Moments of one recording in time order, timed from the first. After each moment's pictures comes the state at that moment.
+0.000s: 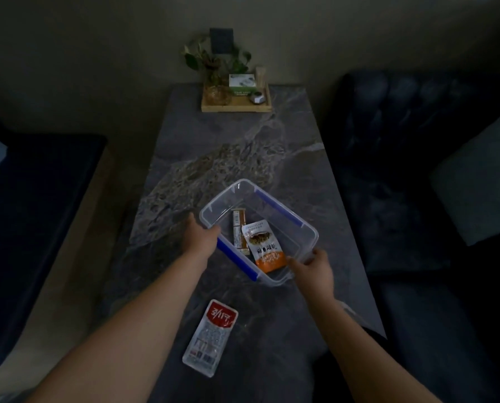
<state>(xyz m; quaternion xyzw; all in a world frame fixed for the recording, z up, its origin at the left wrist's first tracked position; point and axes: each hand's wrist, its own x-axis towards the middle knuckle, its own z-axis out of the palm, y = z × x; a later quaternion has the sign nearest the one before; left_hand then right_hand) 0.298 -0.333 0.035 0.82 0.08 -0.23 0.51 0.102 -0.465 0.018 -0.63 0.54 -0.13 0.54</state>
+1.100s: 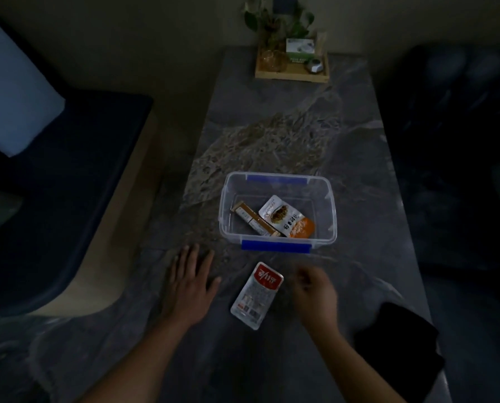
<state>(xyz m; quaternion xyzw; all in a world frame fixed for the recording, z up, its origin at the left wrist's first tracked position) 0.227 -0.112 -0.055 0.96 -0.27 -0.10 0.05 0.076 -0.335 0.003 -0.79 0.41 -0.06 0.45</state>
